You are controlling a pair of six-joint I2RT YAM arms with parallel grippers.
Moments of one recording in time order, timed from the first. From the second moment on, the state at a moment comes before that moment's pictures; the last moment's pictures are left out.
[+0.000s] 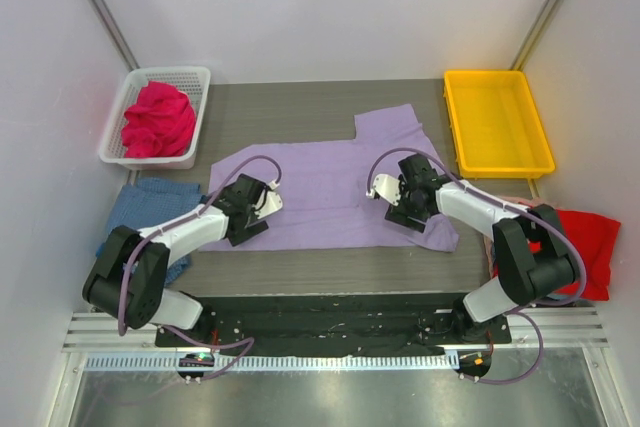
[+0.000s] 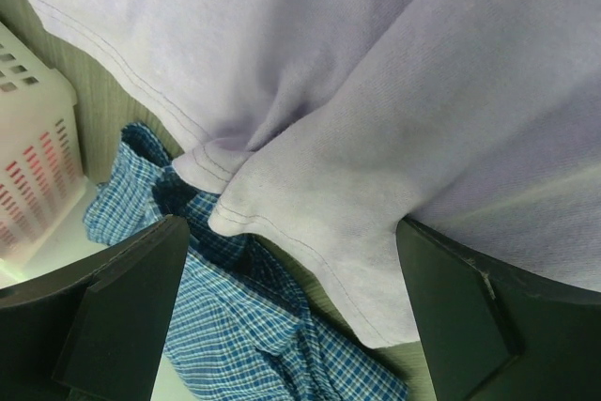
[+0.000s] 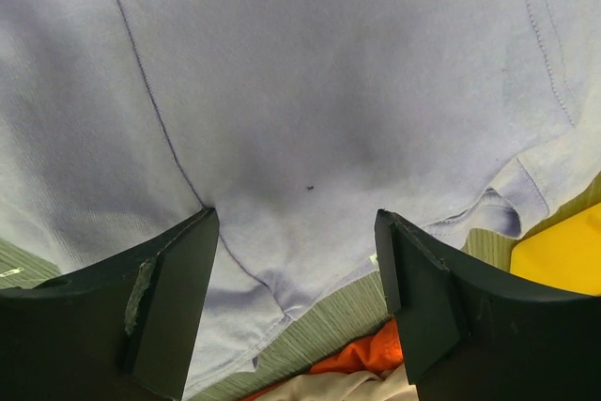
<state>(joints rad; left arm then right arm) -0.46 1.41 0.66 -0.36 -0.42 0.69 0.37 1.51 0.83 -0.49 0.06 -0.86</state>
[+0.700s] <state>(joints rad) -0.46 1.41 0.67 -0.35 -0.43 0.67 0.42 1.39 0.72 -0.55 0.05 -0.89</state>
